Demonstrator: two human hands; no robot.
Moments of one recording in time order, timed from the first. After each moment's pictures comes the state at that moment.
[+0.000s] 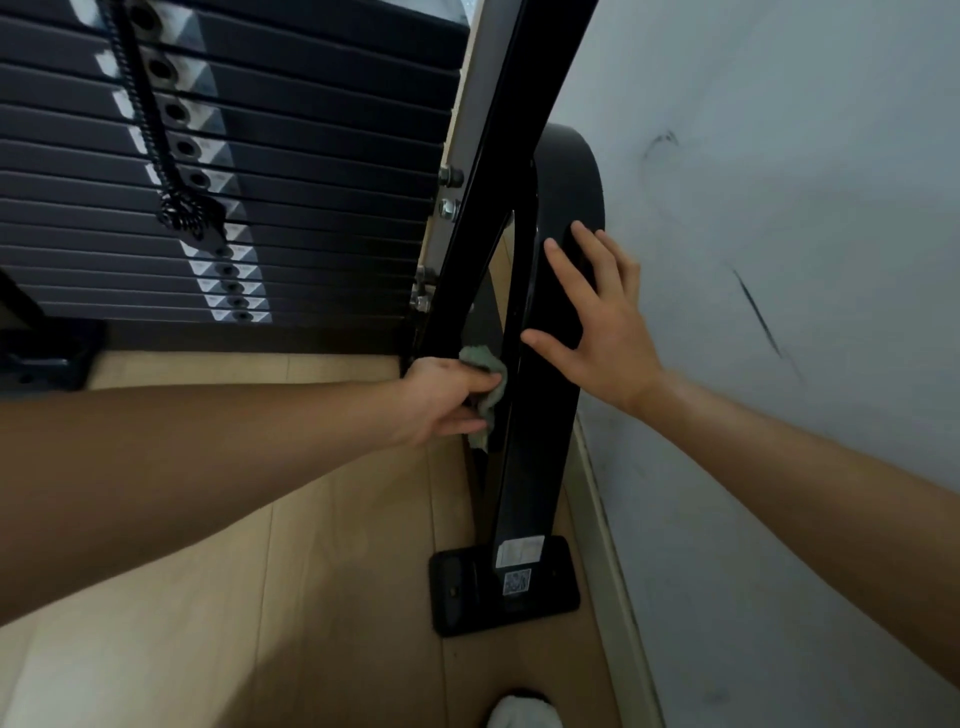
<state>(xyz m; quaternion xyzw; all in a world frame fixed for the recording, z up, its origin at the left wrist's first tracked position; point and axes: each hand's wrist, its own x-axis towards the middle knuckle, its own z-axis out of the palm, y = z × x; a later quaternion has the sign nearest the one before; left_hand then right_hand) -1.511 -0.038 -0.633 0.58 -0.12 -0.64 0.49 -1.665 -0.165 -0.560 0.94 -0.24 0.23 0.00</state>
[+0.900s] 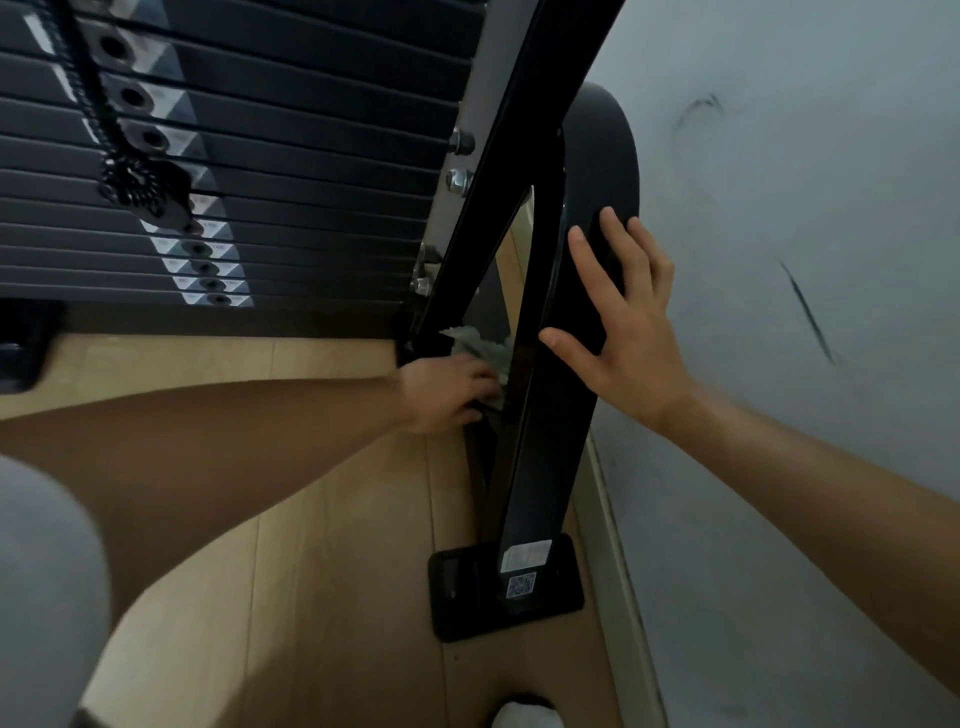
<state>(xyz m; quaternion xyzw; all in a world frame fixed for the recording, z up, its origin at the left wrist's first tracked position) -1.473 -0.082 -0.717 0.56 -0.81 -0.15 0.04 -1.663 -0.165 -0.568 0.95 -0.23 0.23 0.02</state>
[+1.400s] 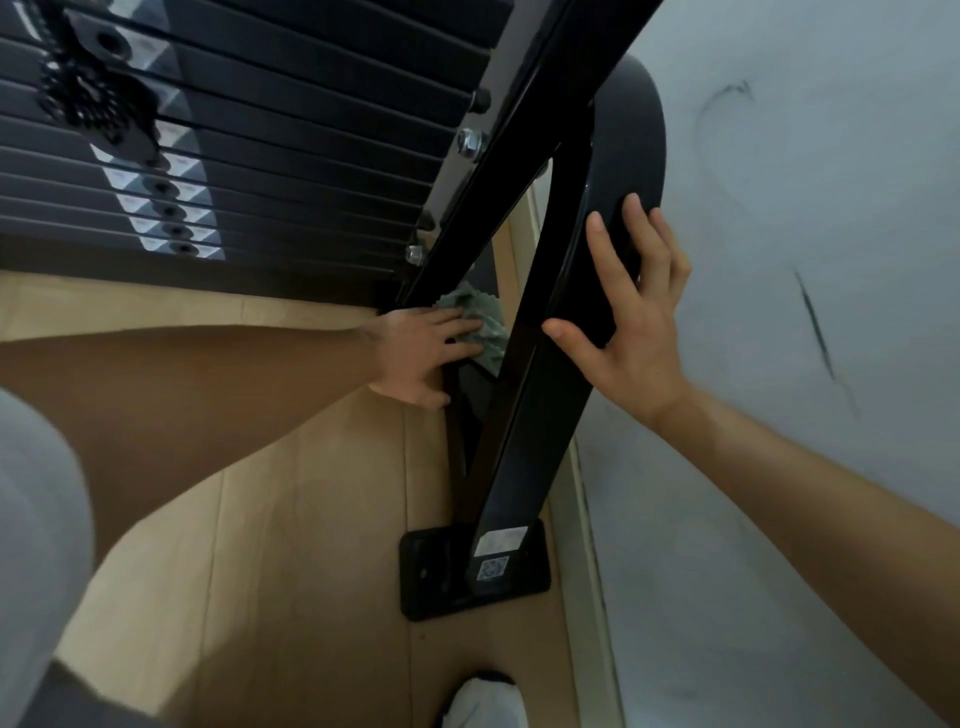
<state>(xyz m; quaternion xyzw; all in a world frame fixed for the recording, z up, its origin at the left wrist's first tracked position) -1.444 -0.091 -0.725 0.55 -0.82 -0.10 -0.06 -1.663 -0.168 -0.570 0.94 -0.23 0.23 0.03</state>
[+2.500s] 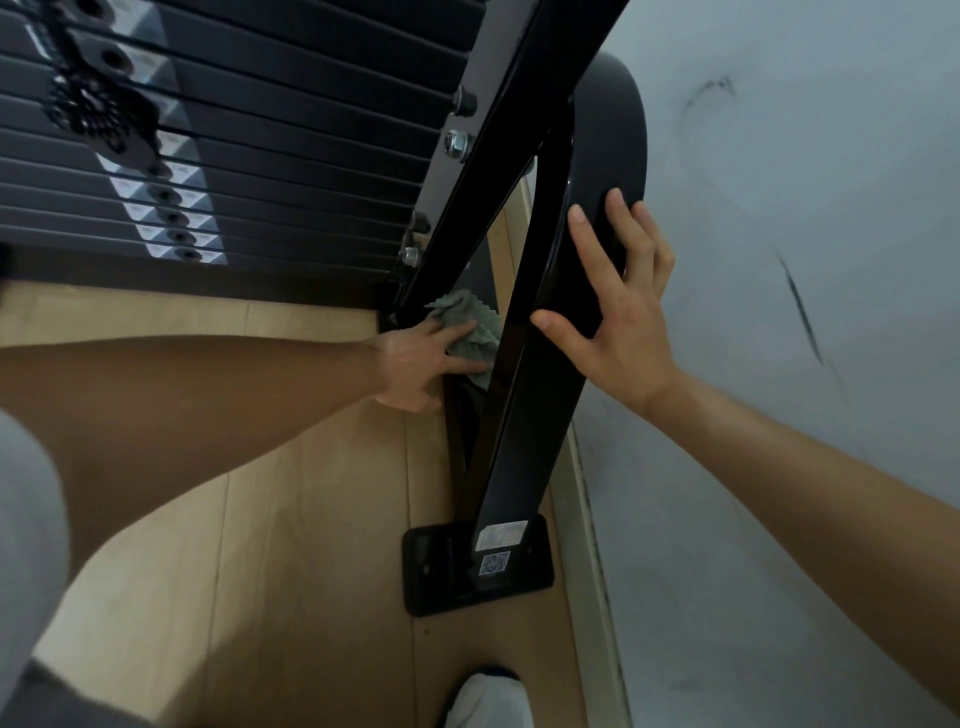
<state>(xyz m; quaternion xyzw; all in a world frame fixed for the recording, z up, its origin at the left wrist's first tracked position) -1.461 -0.079 -0.713 0.59 -0.78 -0.19 -0.07 -1.664 -0.168 -0.572 0.94 -0.24 0.23 0.01</state>
